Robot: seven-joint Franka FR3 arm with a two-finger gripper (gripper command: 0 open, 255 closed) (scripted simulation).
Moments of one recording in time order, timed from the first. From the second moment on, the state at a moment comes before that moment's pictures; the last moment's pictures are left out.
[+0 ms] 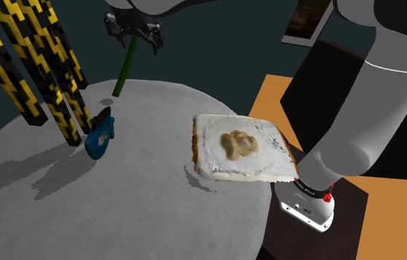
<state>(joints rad) -0.06 0.25 0.65 -1.60 -0.62 1.79 1.67</state>
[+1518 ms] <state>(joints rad) 0.04 0.43 0.60 -1.44 -0.77 1.77 1.83</state>
